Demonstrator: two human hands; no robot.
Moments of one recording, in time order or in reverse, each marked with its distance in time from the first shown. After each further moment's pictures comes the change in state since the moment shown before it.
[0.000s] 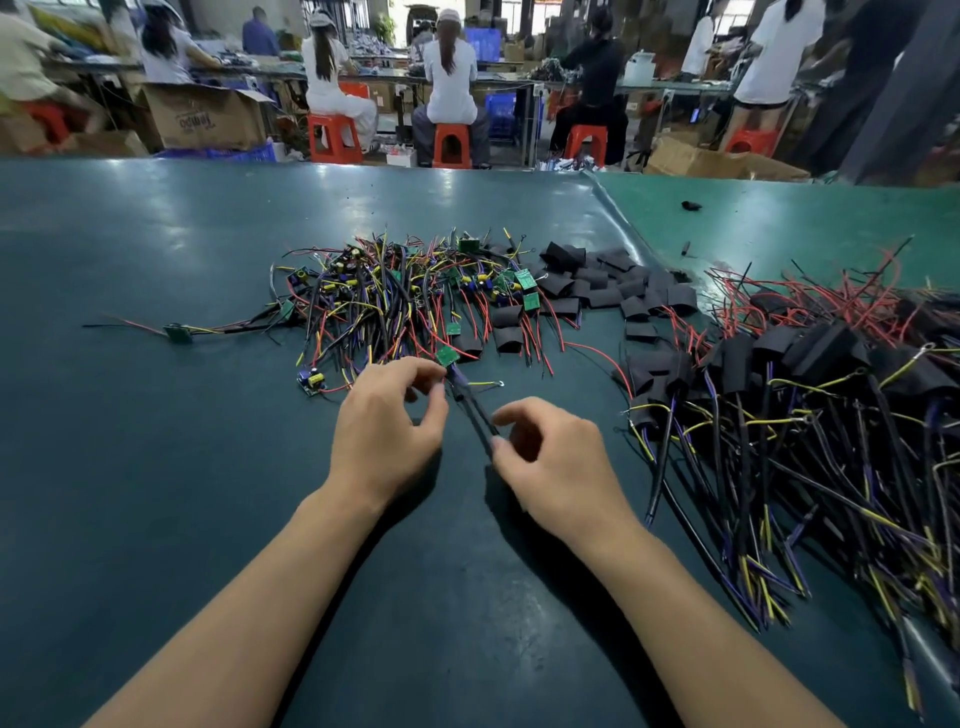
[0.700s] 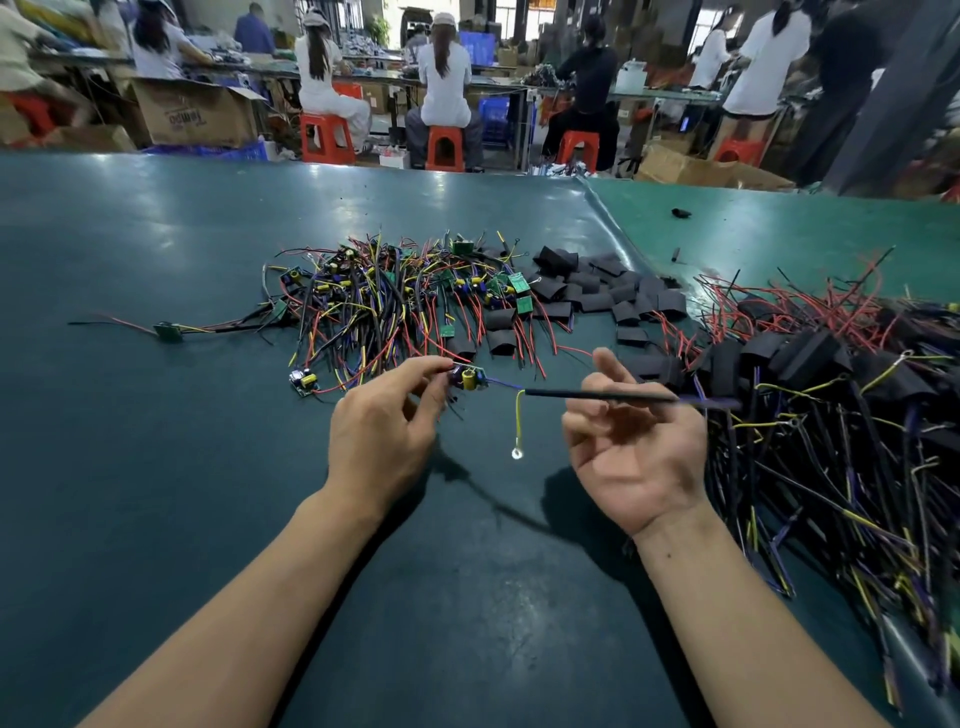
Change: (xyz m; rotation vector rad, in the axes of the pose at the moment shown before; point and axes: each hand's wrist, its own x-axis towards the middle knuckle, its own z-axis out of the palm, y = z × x) left_hand -0.001 0.010 -0.003 -0.122 0.039 0.048; right_hand 0.013 0.004 -0.051 1.724 -0.072 0.424
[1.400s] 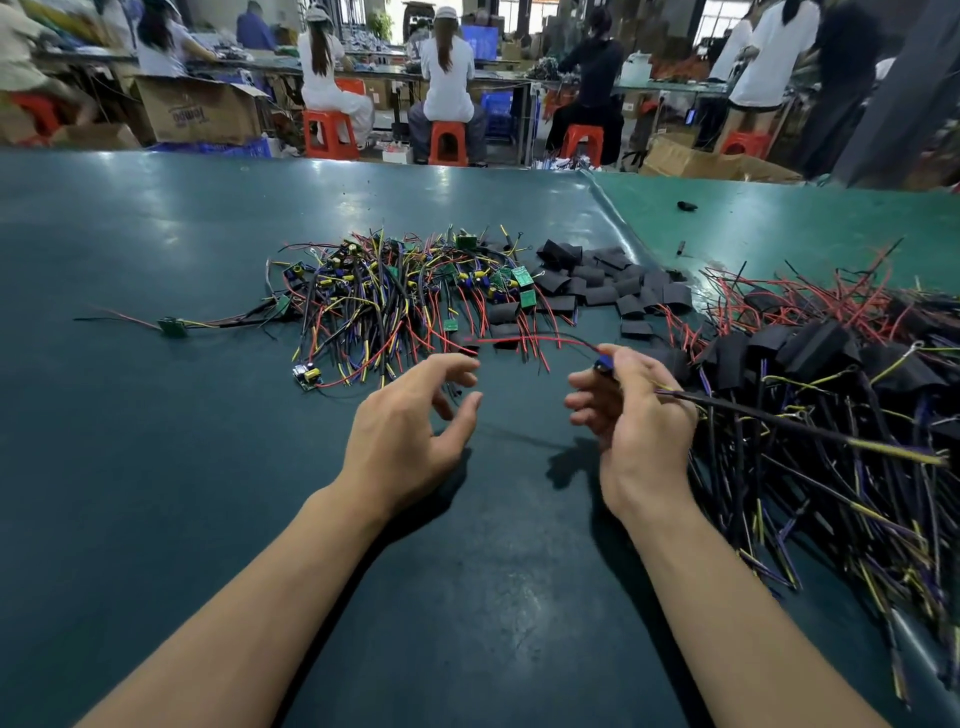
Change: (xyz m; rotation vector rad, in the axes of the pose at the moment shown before) left_hand -0.006 0.005 0.003 0.028 -0.160 0.121; right_hand 0.009 0.015 0.000 -0.568 0.325 -0.497
